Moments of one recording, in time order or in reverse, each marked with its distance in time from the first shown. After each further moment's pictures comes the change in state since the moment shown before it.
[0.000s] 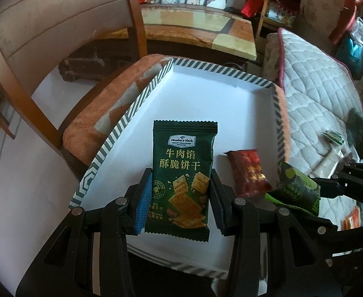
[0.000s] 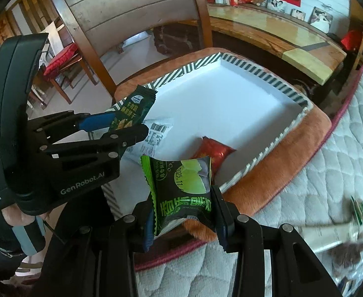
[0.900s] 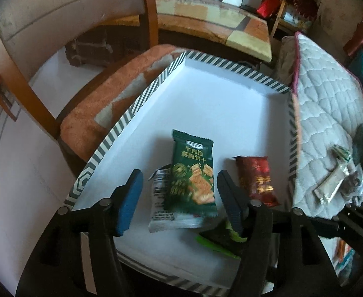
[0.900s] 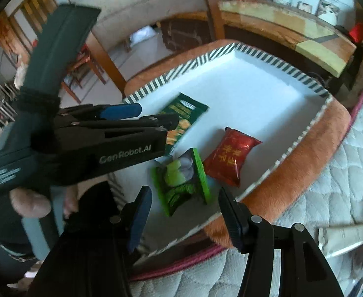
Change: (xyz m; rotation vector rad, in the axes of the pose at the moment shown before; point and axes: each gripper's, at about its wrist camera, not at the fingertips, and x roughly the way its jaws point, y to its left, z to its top) left arm 0.011 0.003 0.010 -0.087 0.036 0.010; right arm 0.001 0.010 -0.012 0.056 -0.023 0.095
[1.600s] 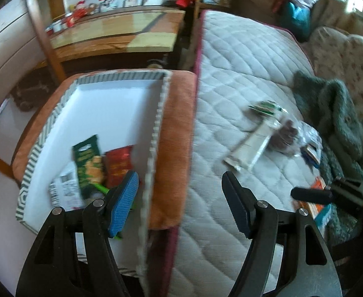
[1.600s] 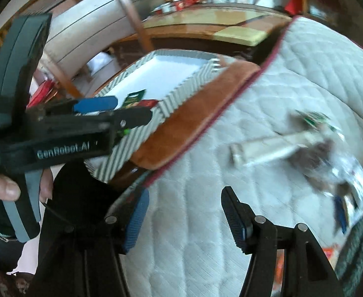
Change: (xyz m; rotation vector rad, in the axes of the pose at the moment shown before) left arm -0.042 -0.148 -0.037 0.337 -0.010 -0.195; right arm -0.100 -0.081 -0.107 0.229 -0.081 -0.187
